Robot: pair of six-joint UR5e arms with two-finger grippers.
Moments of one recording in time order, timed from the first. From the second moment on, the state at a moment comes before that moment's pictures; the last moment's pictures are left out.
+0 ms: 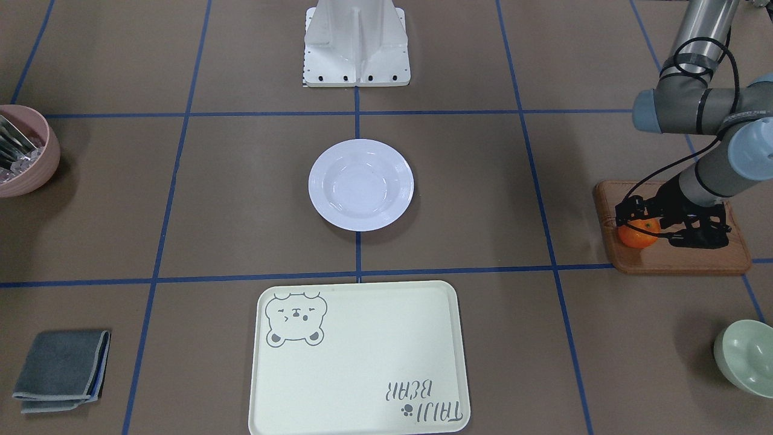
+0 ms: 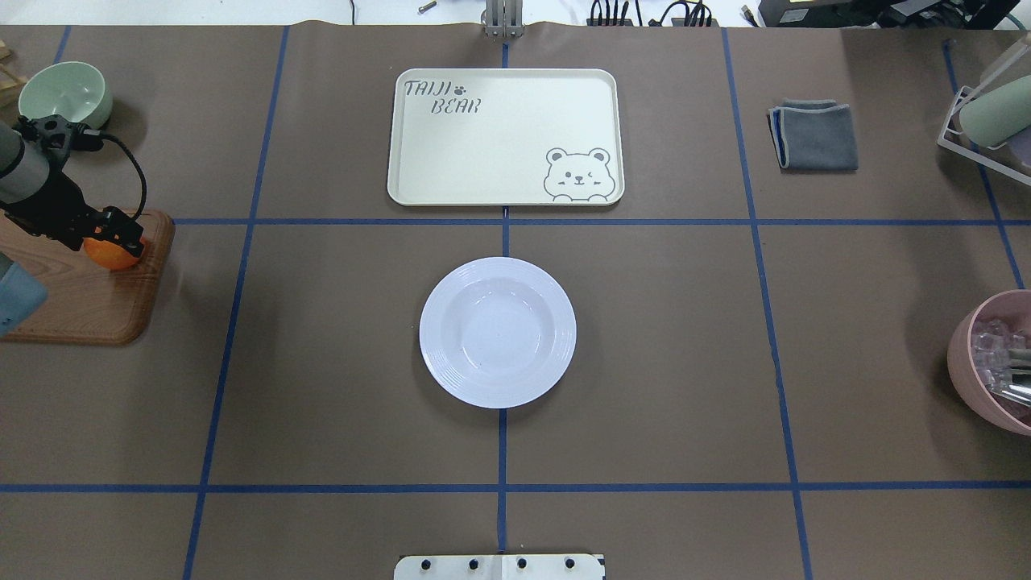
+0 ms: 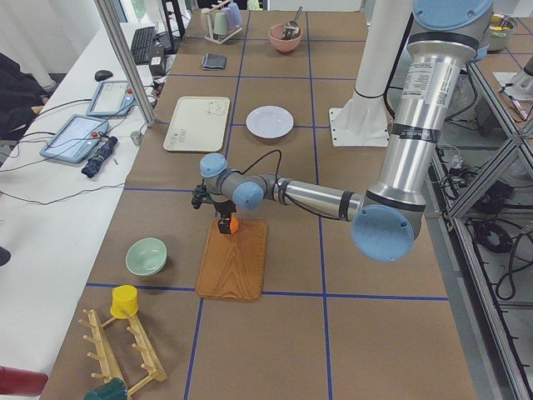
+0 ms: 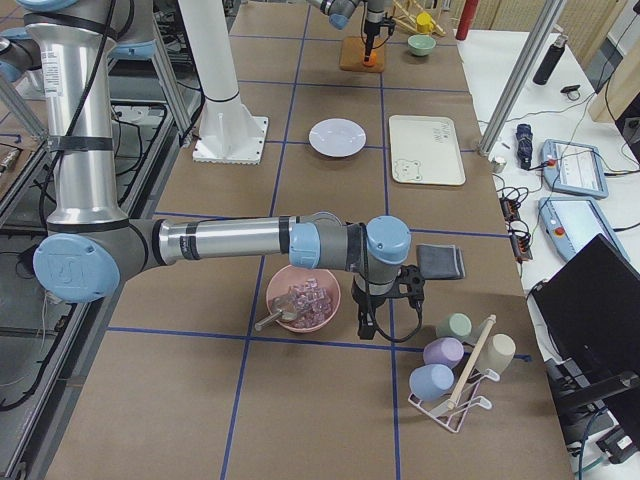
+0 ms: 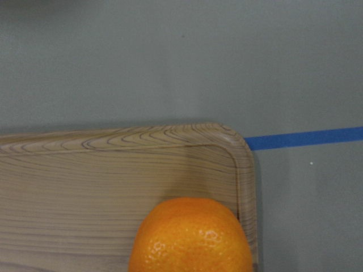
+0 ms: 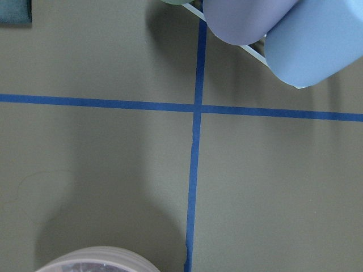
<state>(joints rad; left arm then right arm) -1.04 -1.77 -1.47 -1.89 -2.25 -0.55 1.54 -1.56 1.66 -1.70 2.33 -0.04</state>
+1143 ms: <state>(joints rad) -0.94 -2.11 -1.58 -1.61 -2.26 -0.90 1.49 -1.53 1.67 -1.67 2.48 0.08</state>
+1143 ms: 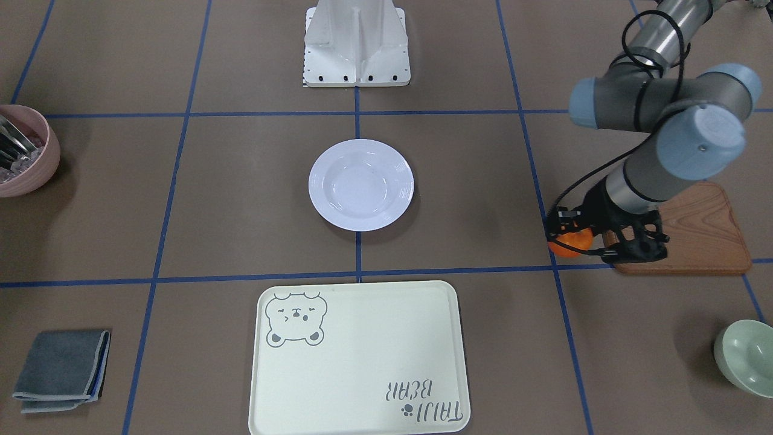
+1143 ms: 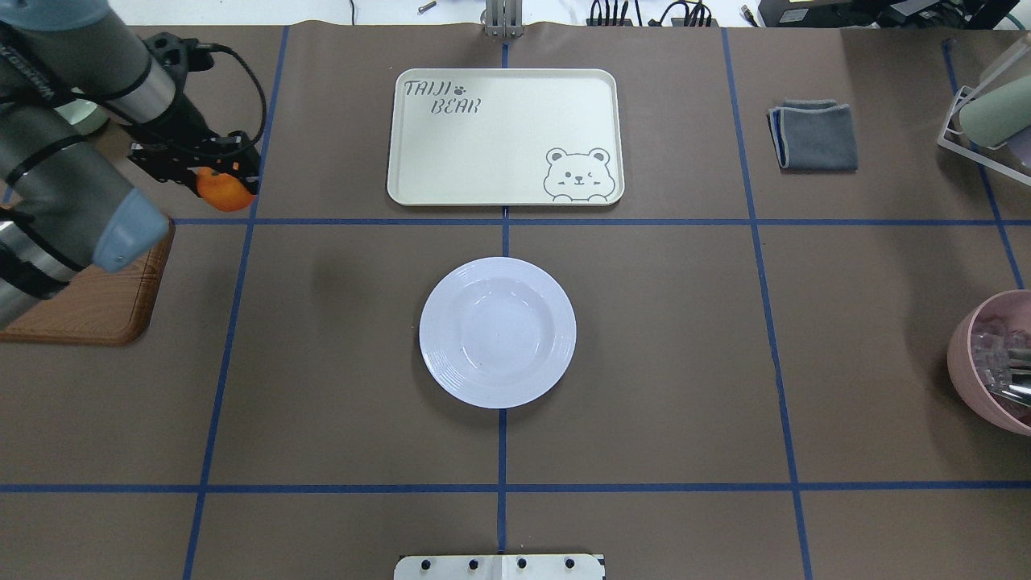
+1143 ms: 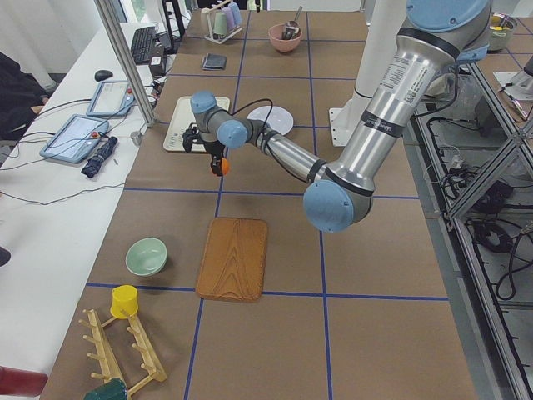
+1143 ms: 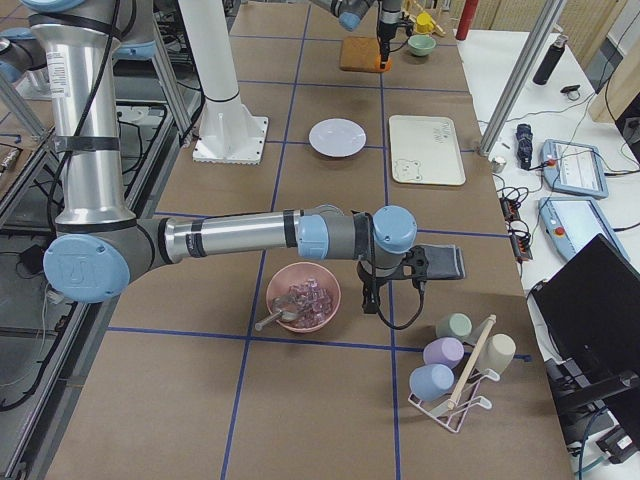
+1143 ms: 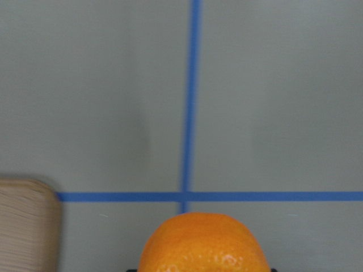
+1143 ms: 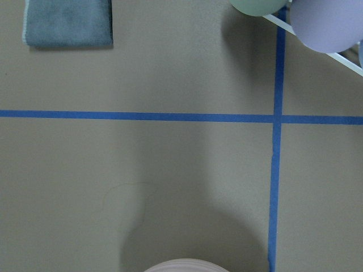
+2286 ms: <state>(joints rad) -0.48 -2.43 -1.48 -1.59 -2.02 -1.48 1.21 -1.46 1.76 -1.14 2.41 0.96</state>
